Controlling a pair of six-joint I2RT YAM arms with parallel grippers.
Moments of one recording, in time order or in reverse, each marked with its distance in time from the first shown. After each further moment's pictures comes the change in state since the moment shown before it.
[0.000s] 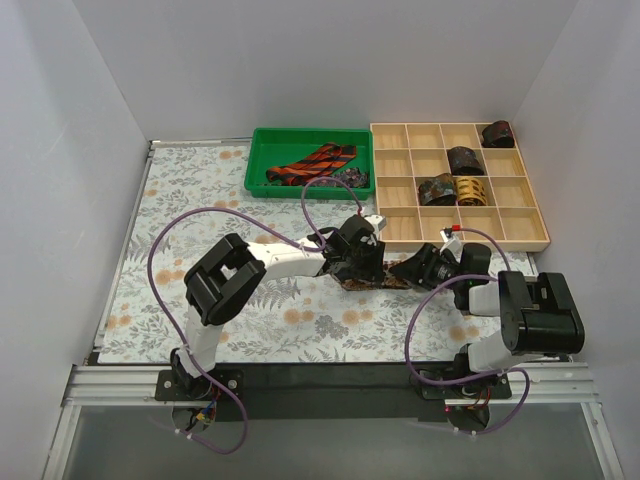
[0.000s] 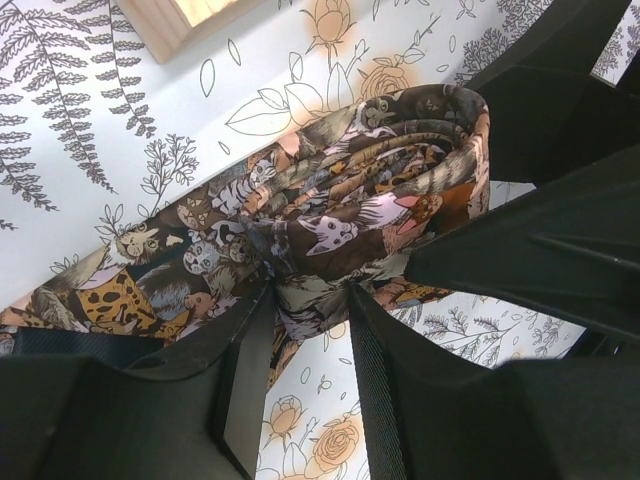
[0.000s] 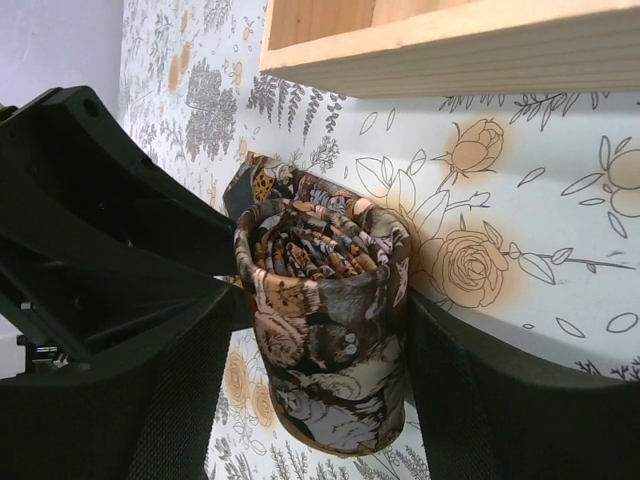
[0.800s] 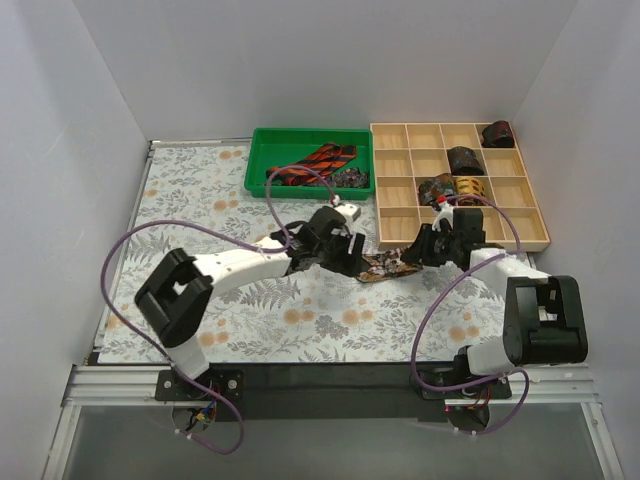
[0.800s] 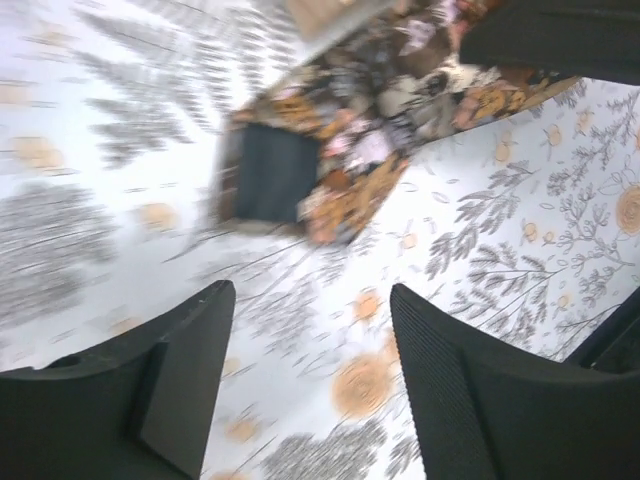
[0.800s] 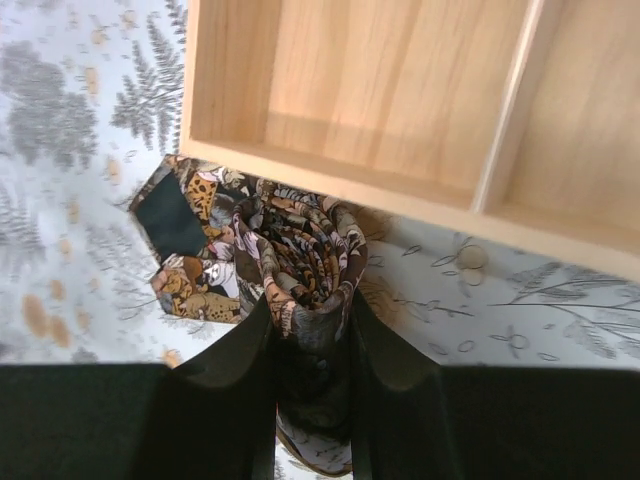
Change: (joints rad) left arm 0.053 -0.261 -0.143 -0.109 -0.107 0.121; right arm 0.066 -0.055 0.374 -0.718 0.260 -0.360
